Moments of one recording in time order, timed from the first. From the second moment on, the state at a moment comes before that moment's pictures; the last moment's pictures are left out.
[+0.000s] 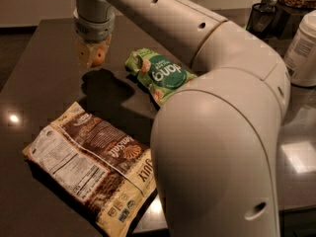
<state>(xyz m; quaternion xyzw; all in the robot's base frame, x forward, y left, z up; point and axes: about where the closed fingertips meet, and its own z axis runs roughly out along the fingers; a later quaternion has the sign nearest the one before) 0.678 0.178 0.890 -0.50 0.84 0.06 0.18</state>
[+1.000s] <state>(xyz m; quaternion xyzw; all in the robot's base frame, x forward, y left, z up) 0.660 0.143 0.883 -0.57 0.81 0.05 0.13</state>
